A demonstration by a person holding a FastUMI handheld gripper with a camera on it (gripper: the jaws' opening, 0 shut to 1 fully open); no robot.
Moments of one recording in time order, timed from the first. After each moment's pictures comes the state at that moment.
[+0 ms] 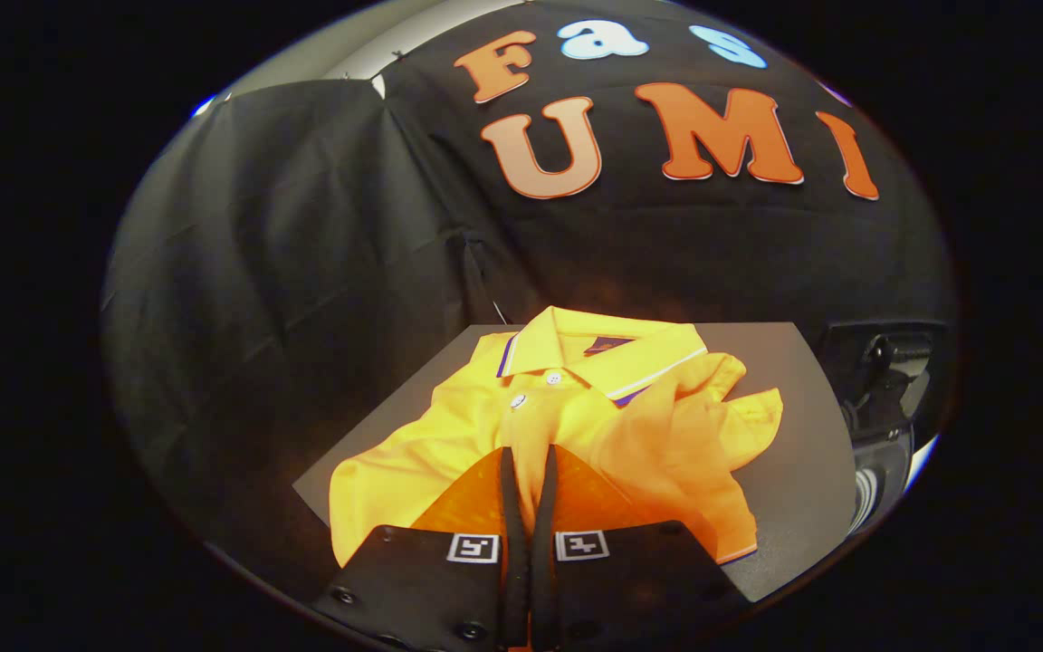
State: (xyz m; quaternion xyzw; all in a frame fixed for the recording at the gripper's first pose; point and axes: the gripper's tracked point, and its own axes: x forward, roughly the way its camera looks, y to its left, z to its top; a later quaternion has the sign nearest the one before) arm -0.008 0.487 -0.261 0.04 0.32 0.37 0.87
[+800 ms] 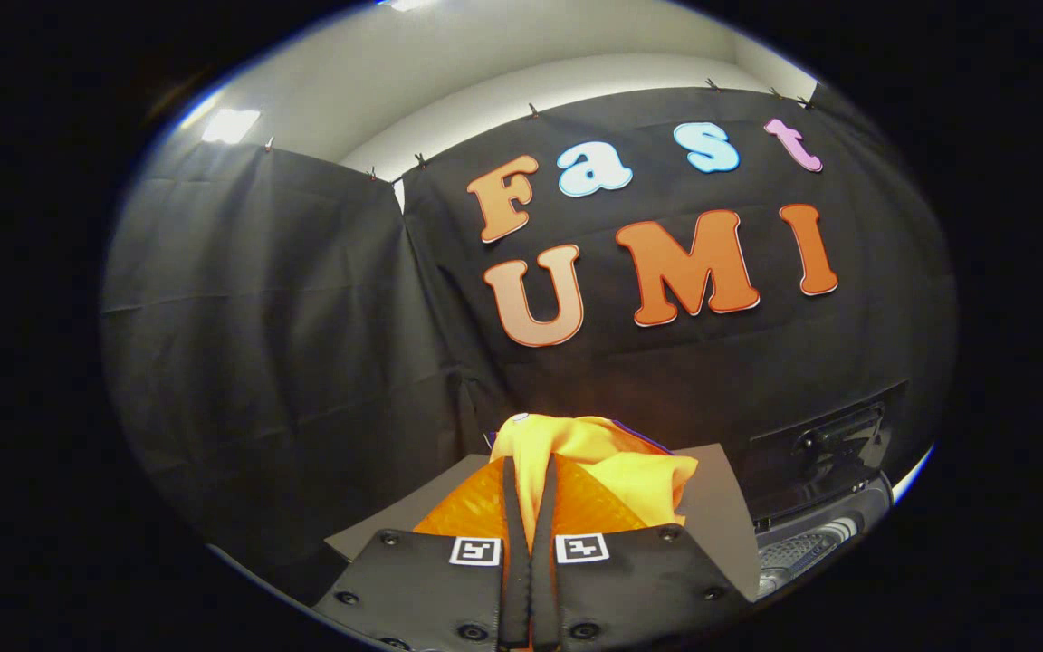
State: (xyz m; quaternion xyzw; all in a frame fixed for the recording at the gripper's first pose) arm -0.019 0.423 -0.131 0.07 0.09 0.34 0.93
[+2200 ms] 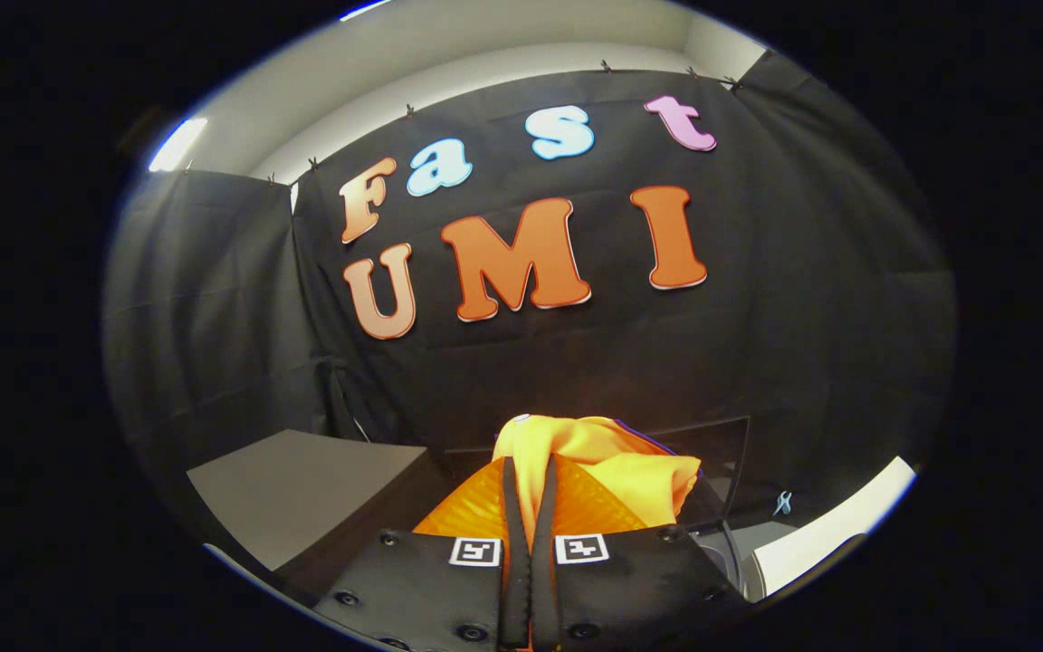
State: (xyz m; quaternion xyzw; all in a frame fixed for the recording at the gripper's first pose) arm 0.167 0.095 -0.201 0.05 0.14 0.26 0.95
